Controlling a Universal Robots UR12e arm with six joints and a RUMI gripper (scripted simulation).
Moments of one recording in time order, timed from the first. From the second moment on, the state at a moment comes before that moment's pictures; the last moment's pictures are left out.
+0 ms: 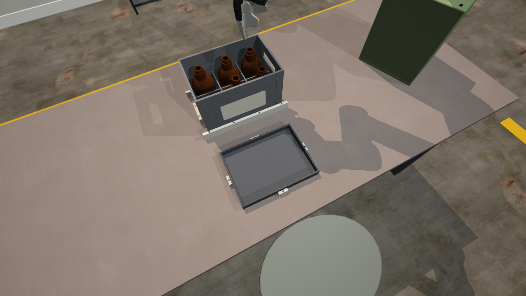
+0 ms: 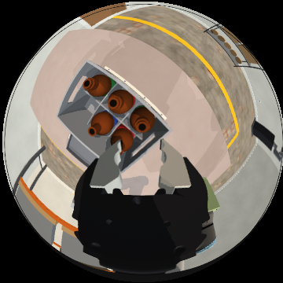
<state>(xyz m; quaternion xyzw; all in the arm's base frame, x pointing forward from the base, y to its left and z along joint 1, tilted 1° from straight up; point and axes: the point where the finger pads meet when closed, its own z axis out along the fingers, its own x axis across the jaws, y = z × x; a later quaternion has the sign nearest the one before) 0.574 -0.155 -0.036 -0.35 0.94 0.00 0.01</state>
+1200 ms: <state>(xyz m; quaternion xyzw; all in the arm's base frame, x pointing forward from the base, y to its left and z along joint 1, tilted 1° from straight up) 0.574 -0.155 -0.039 -0.35 0.94 0.00 0.01</state>
